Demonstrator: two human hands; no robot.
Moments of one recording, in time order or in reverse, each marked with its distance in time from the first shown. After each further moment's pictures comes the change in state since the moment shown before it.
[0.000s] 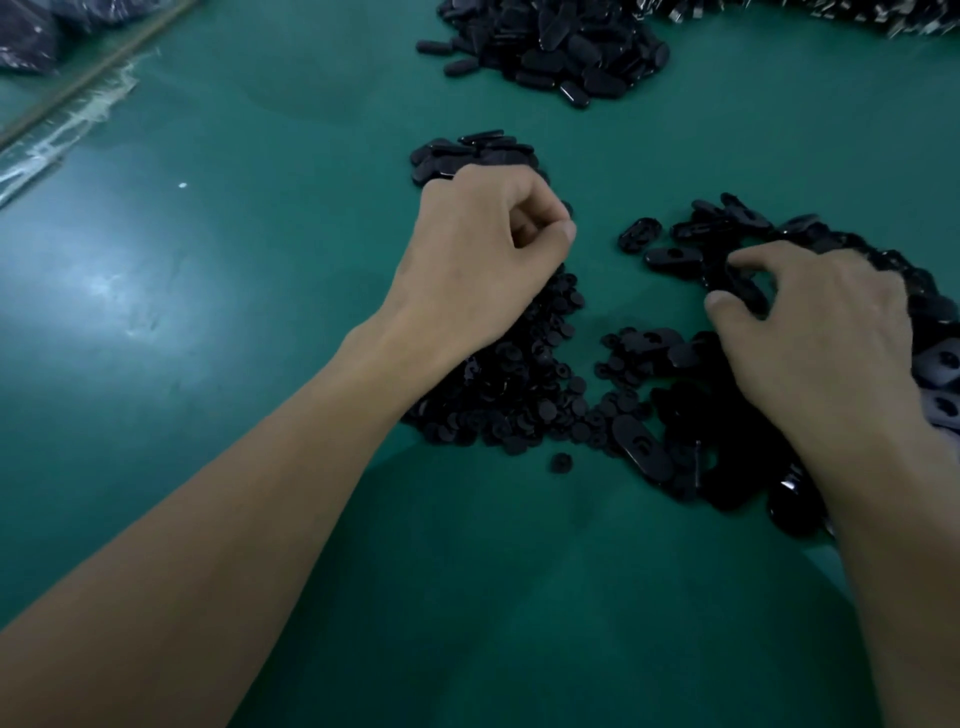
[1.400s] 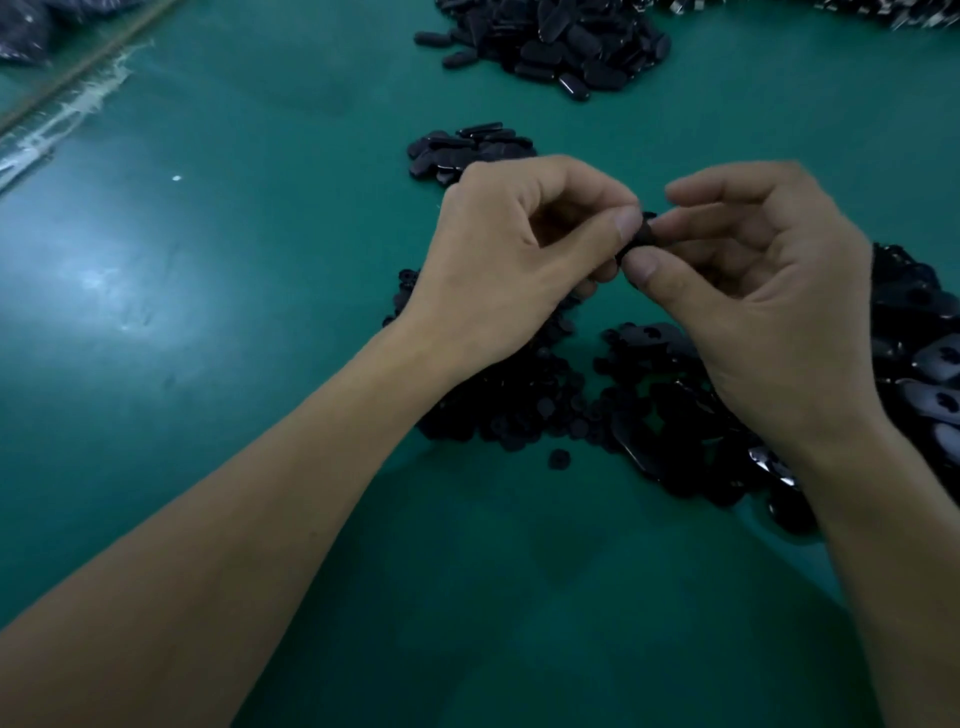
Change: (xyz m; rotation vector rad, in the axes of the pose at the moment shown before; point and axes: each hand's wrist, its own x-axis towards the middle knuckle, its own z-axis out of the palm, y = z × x) left_hand -0.011 0.013 0.006 -0.478 -0.101 0.103; right_hand -0.007 -0.024 0.006 0.972 0.091 -0.431
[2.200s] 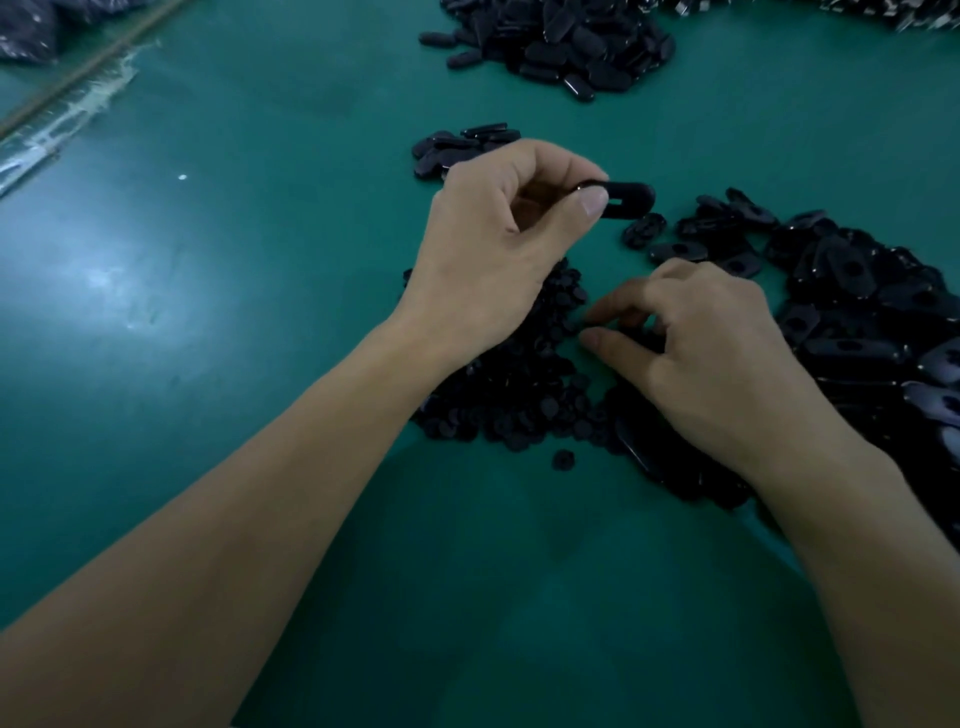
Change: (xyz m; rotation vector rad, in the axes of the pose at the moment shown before) left_hand 0.004 -0.007 -0.005 0.070 0.107 -0.066; right_hand -0.006 0.009 0.007 -0.650 -0.365 0.009
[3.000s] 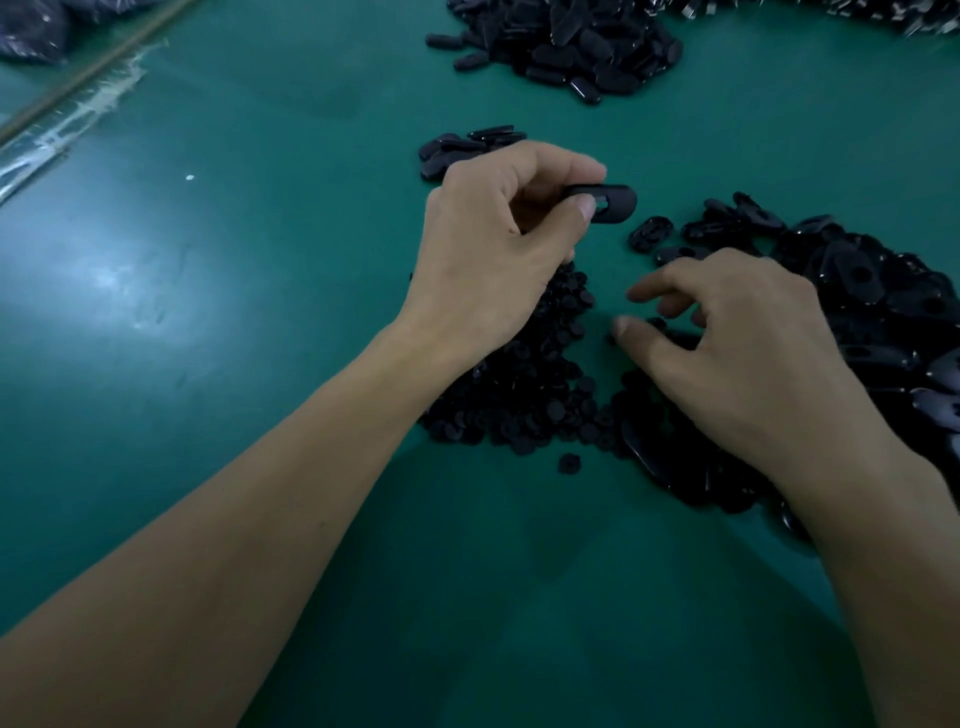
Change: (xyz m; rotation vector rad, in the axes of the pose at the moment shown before) left_hand 0.000 -0.001 -0.001 -0.006 0.053 -0.028; right_hand -0.004 0.000 -0.009 -0.089 0.051 0.096
